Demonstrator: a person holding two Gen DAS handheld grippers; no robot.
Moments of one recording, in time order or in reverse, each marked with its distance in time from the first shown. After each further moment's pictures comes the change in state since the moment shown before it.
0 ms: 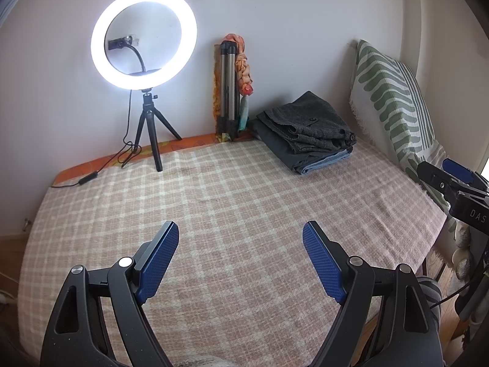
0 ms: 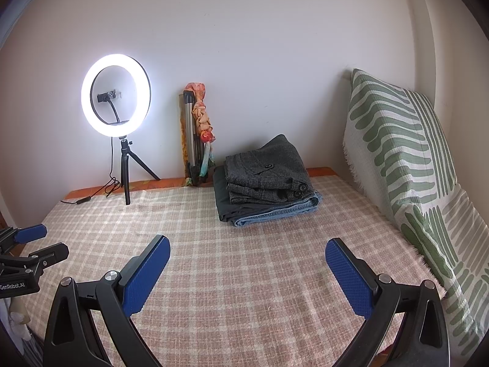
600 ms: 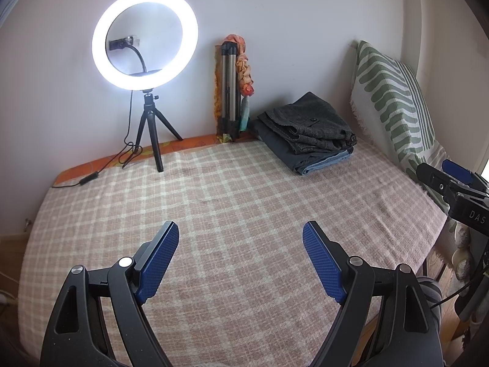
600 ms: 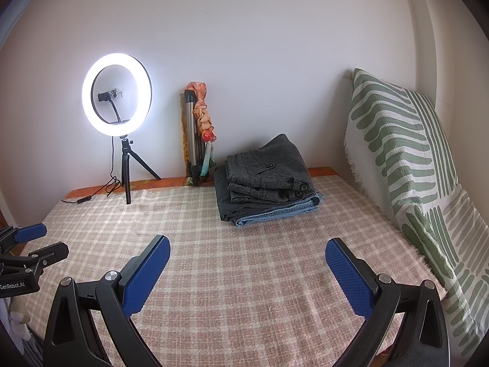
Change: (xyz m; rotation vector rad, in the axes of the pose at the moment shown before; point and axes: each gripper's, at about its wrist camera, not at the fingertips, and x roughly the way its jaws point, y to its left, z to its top) left arm -0.001 0.001 0.000 0.001 -0.005 0.000; right arm 0.000 0.001 -0.001 0.000 0.001 0.000
